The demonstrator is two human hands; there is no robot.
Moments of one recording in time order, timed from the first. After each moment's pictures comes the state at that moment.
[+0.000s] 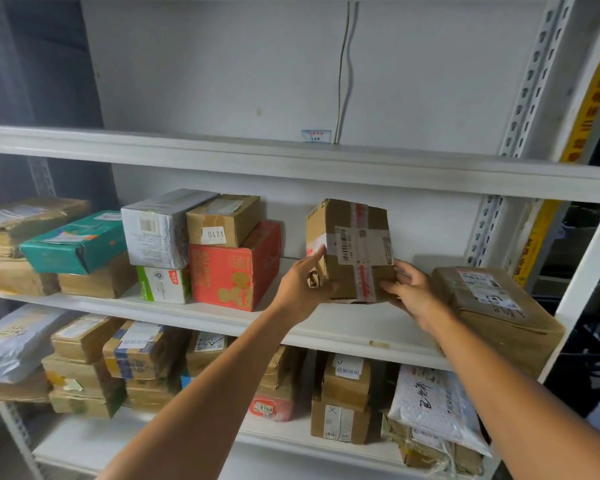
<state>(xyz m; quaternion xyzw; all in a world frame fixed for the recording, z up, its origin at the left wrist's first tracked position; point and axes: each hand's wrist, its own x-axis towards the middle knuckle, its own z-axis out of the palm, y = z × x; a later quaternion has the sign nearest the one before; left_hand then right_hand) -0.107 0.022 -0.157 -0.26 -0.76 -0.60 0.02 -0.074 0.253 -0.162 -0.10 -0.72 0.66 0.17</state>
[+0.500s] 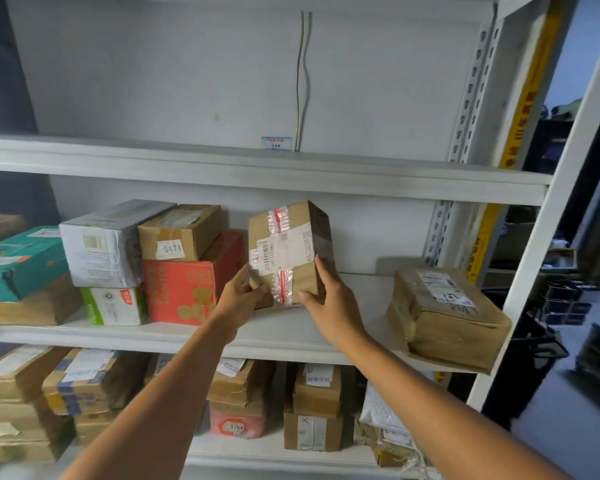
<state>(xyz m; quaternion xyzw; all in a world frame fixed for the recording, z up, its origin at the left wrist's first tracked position) -0.144 -0.007 -0.173 -0.21 -0.68 -0.70 -0.06 -0.057 0.164 -0.160 0.01 -0.89 0.35 0.30</state>
